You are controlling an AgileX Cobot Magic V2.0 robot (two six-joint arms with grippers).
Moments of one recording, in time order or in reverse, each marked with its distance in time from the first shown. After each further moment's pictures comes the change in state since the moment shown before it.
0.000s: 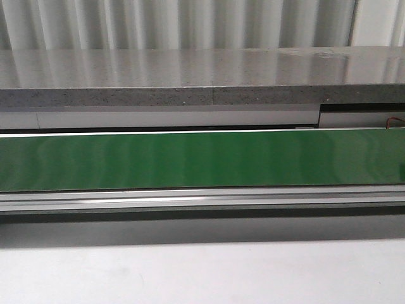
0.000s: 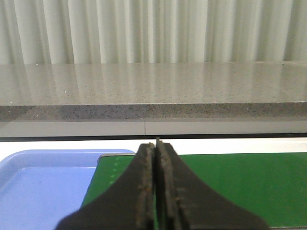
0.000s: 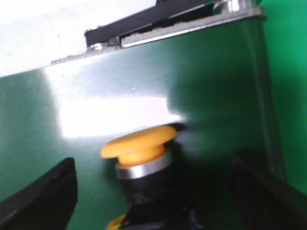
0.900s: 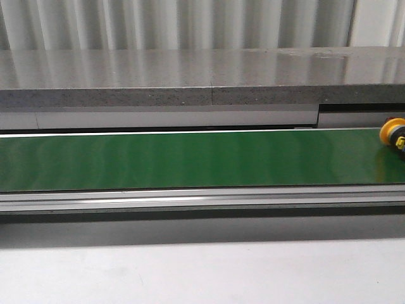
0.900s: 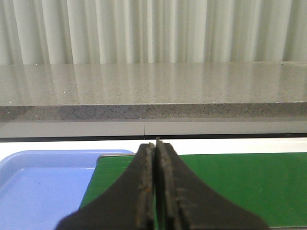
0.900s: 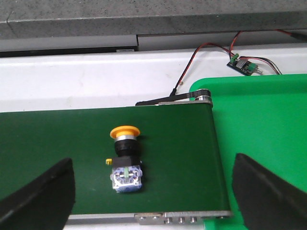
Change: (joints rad) left arm 0.000 0.000 0.000 0.000 0.000 0.000; right arm 0.000 -0.766 0.297 0.000 -0.087 -0.118
